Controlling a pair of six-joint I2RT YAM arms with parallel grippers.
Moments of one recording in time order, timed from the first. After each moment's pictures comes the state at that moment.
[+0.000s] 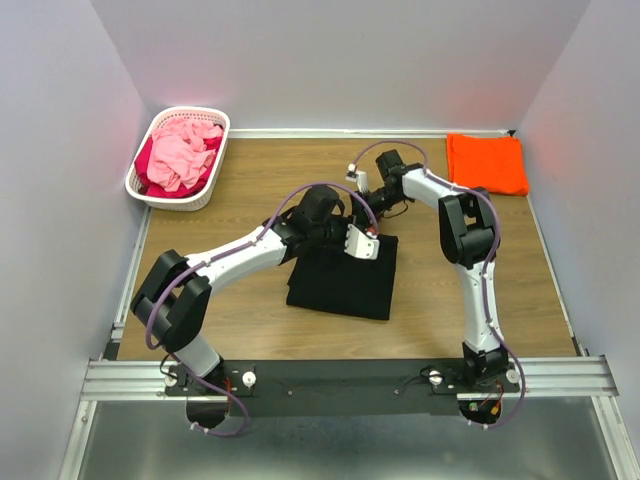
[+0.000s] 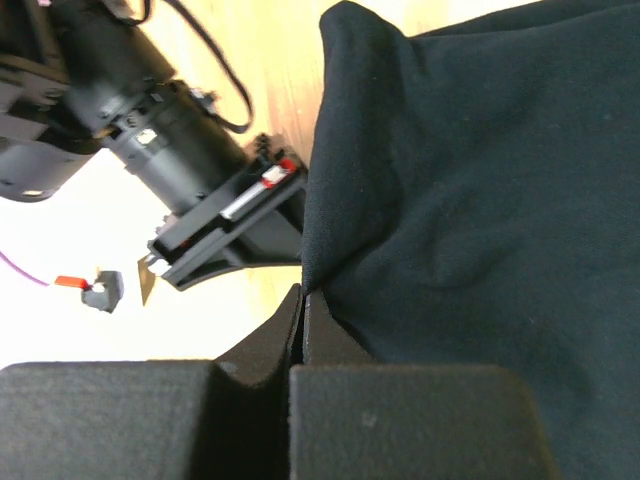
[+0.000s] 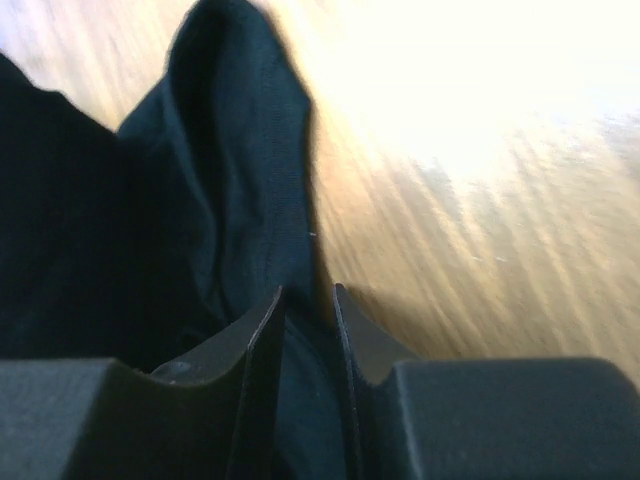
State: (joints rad) left arm -0.75 1.61 1.10 -0.14 0.33 1.11; right arm 0.34 2.35 1.78 -0.73 -0.90 -0.30
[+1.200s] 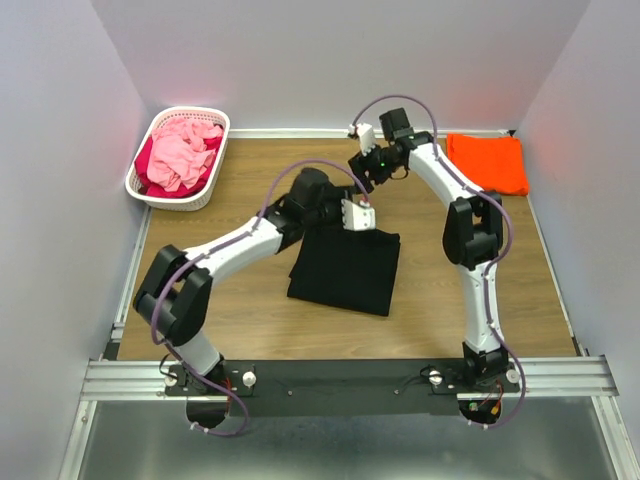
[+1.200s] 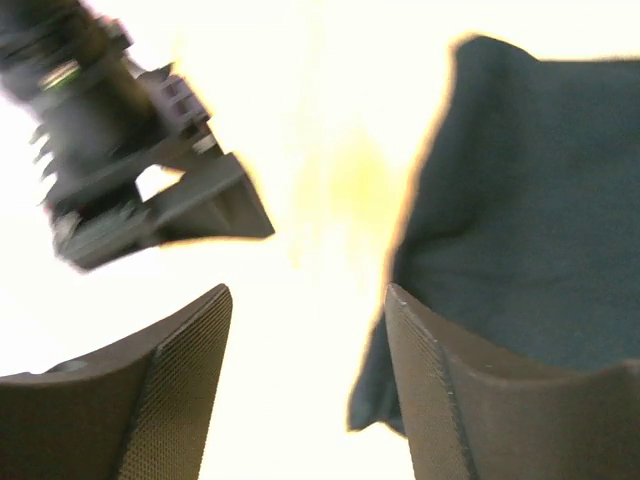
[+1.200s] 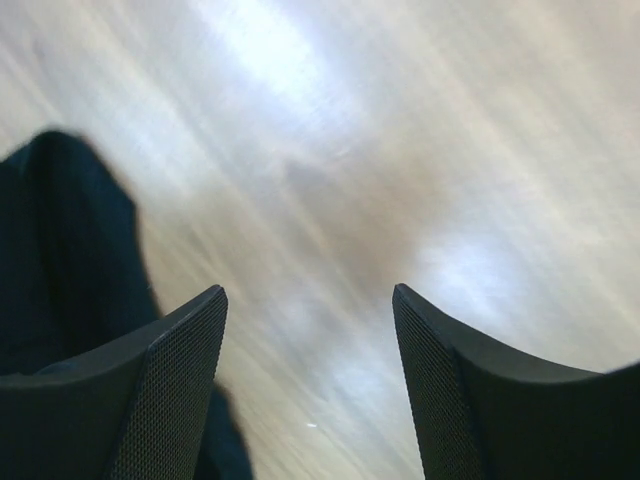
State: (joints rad) left arm -0.69 1.66 1.13 0.01 0.33 0.95; right arm 0.34 2.32 2.09 -0.76 -0.43 -0.41
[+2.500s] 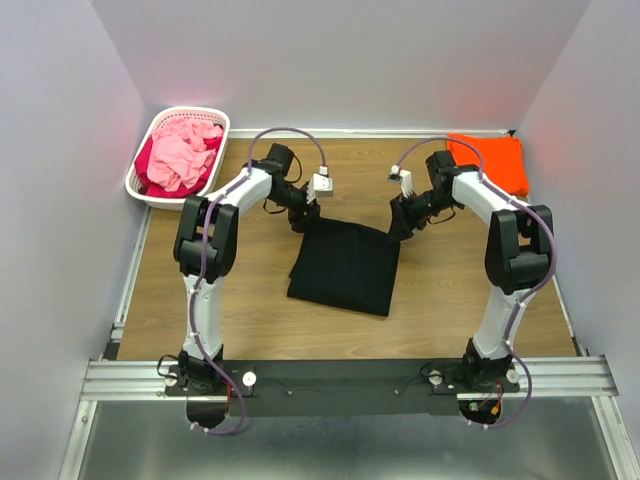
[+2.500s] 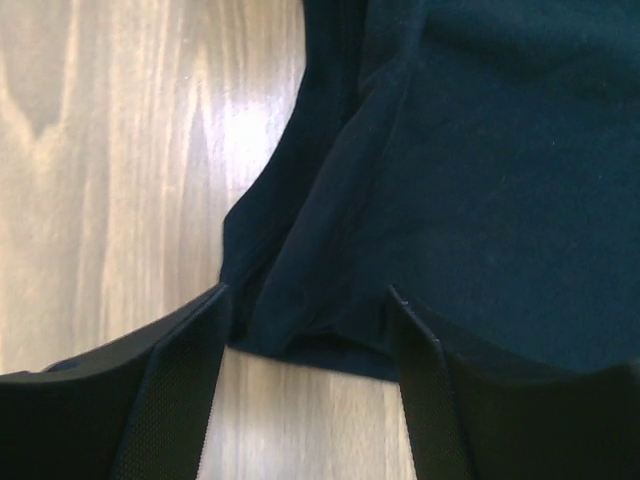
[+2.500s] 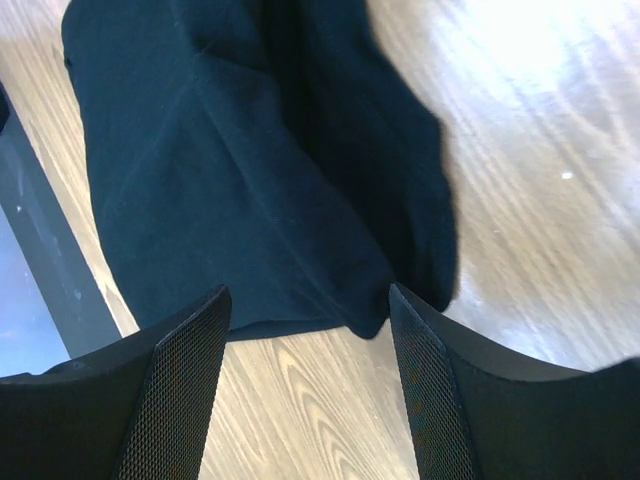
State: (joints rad) left arm -0.32 2.13 1.65 -0.75 0.90 1.01; right arm 0.15 1.94 1.44 -0.88 -0.82 -0.54
